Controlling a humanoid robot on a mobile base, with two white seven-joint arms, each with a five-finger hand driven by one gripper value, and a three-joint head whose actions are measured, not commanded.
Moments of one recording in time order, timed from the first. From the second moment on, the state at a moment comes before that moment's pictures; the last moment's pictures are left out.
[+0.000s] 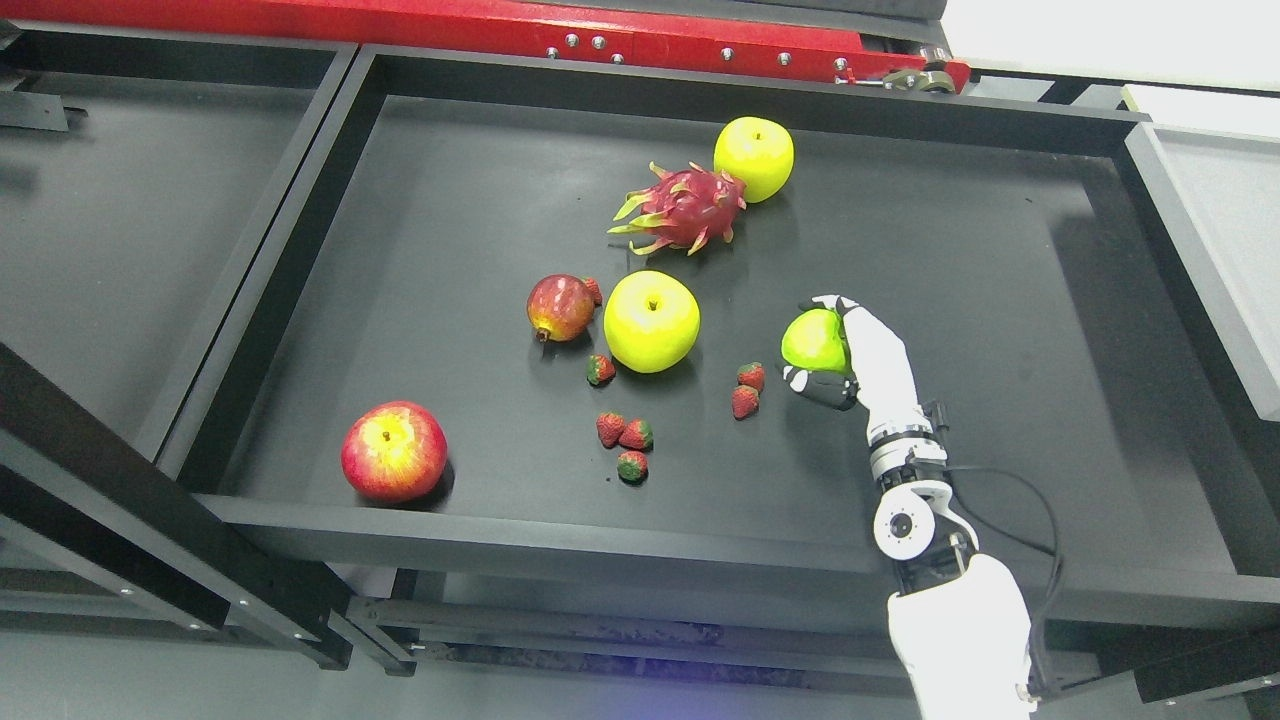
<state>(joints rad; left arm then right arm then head) -0.04 0.00 0.07 -0.10 0.04 -0.06 -0.14 -0.25 -0.02 0.11 -1.32 0.80 0.01 0.01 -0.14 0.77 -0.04</state>
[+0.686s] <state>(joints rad) -0.04 0.00 0.07 -0.10 0.04 -0.06 -0.14 -0.29 -0.05 0.00 -1.18 0.51 -0.12 0.01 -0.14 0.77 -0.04</state>
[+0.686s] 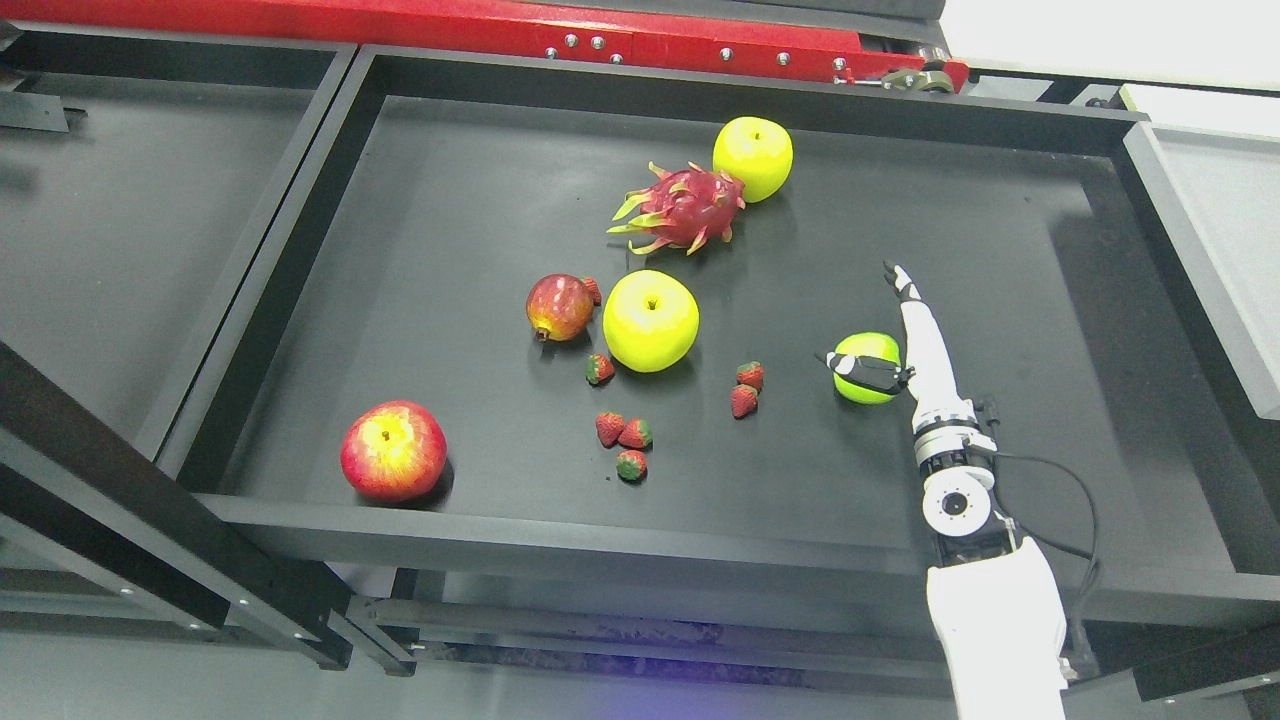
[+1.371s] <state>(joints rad) -0.04 0.00 0.07 -0.10 0.04 -0.06 -0.14 -0.08 -0.01 0.02 -1.37 0.23 -0.15 -0.09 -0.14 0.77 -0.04</state>
